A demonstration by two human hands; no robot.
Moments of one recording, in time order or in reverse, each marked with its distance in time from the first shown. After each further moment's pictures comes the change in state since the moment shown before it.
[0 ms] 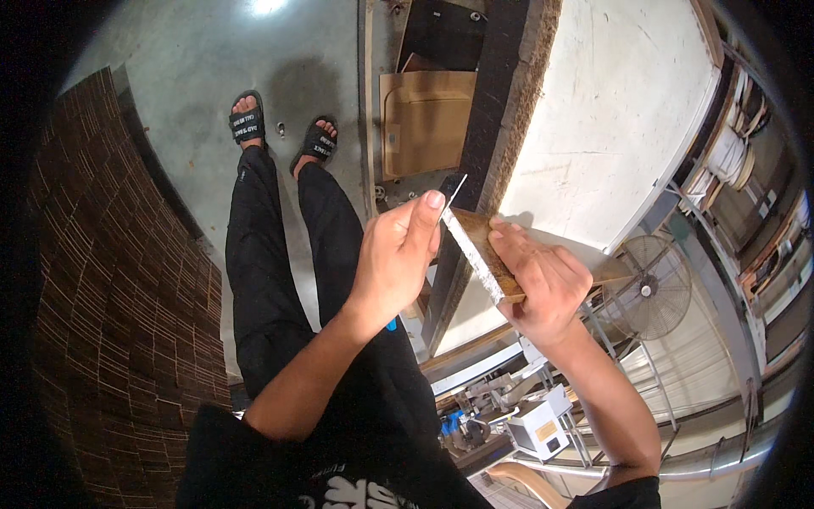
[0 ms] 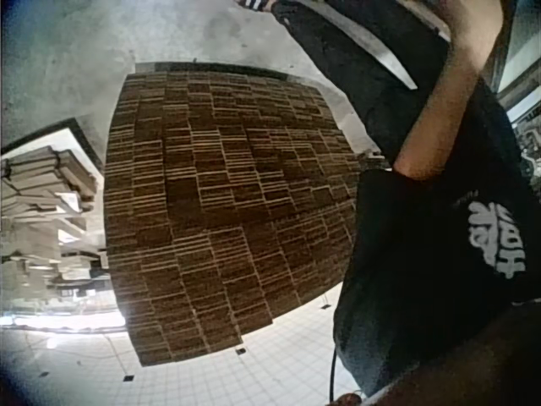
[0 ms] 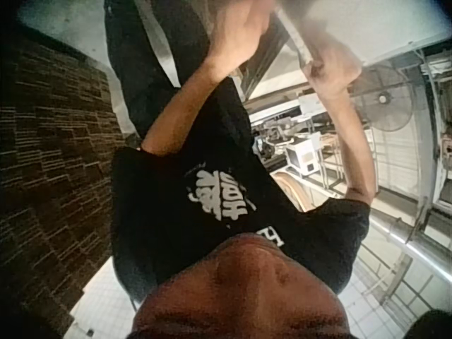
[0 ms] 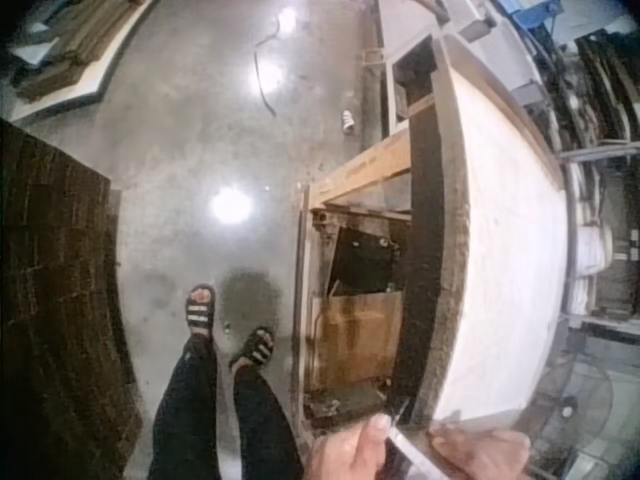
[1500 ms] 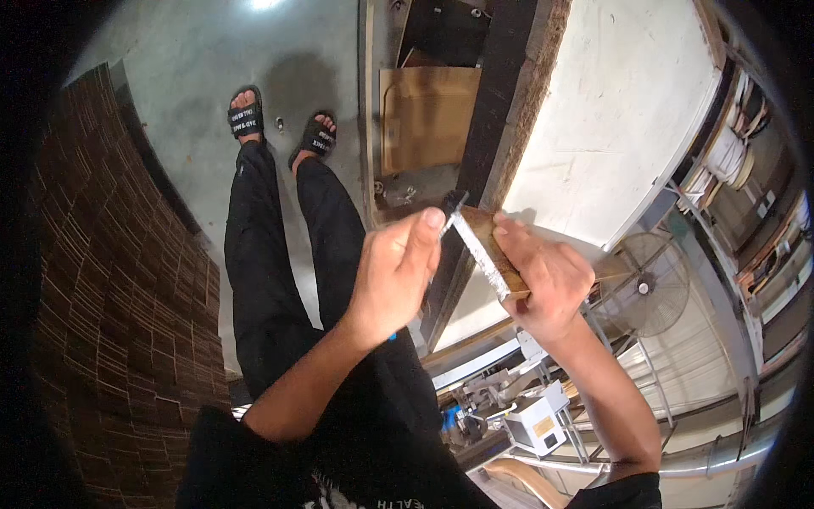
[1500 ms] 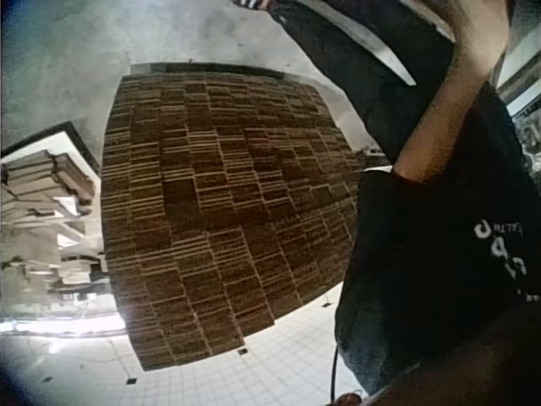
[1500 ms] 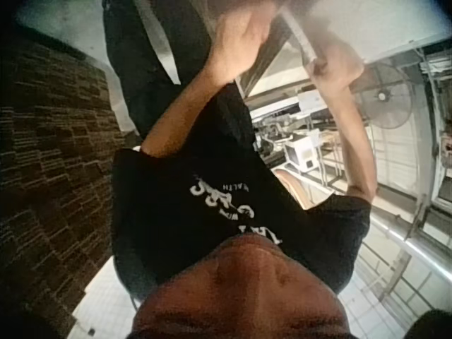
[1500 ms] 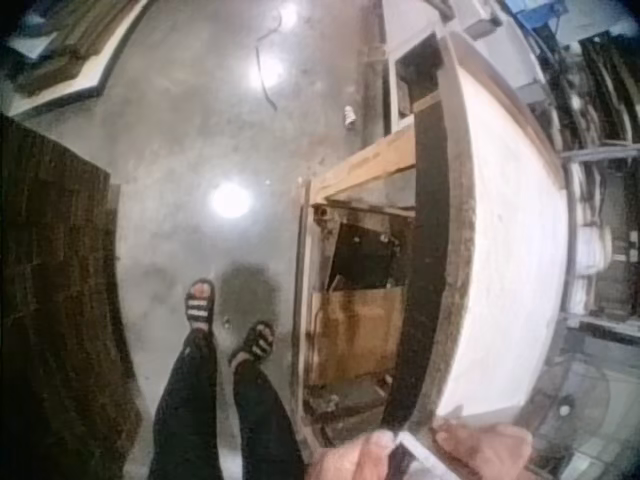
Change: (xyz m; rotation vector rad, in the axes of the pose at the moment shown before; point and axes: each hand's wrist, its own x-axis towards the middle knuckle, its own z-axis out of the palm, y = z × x) left_hand -0.023 0.003 -0.005 -0.062 -0.051 -0.007; right_hand -0.003 -0.003 0.000 0.004 0.019 0.042
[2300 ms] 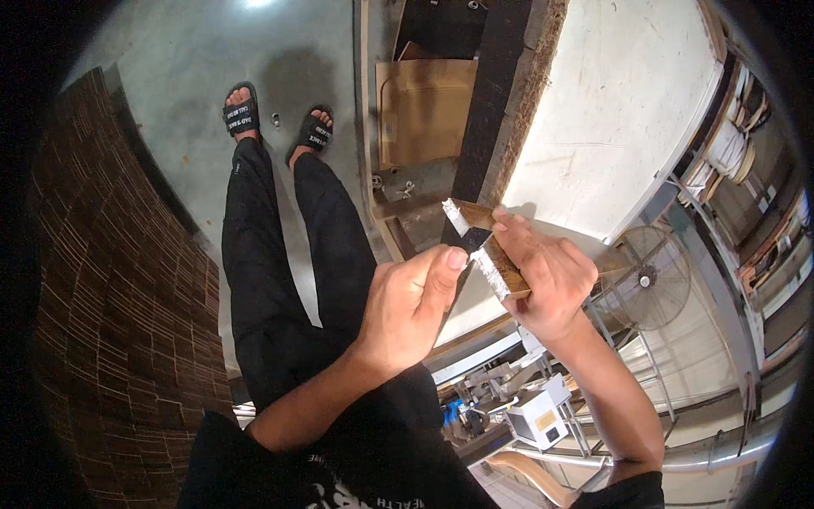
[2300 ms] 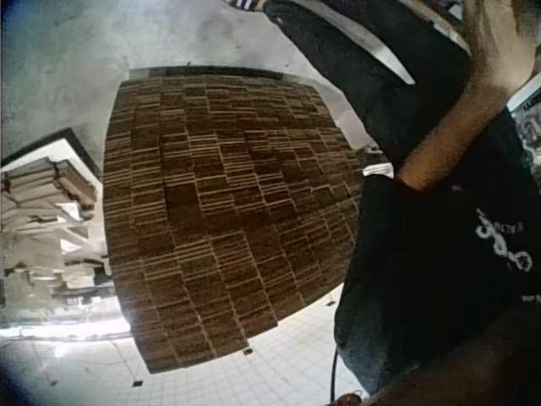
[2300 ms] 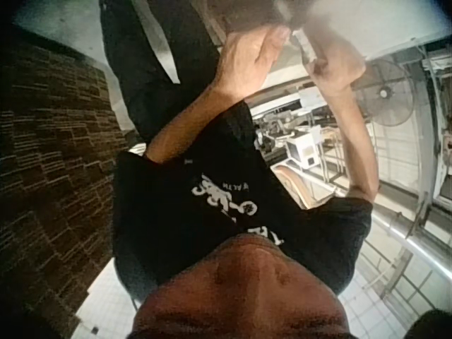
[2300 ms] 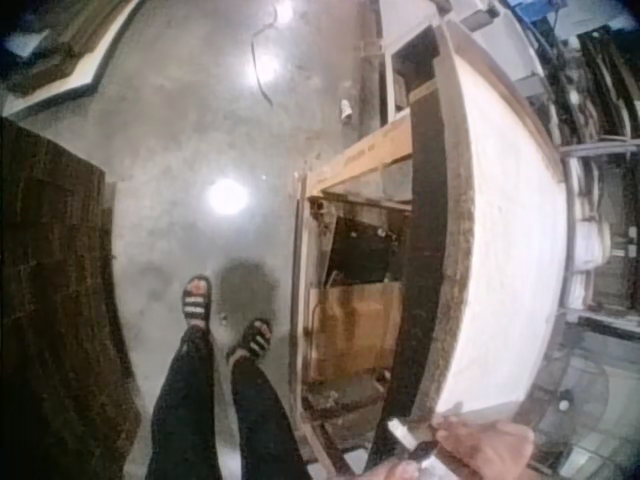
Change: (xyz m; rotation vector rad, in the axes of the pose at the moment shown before) left_hand -0.028 0.009 0.015 0.082 -0.060 0.034; right_hand 0.004 -0.001 -0.003 -0.003 -0.011 -0.010
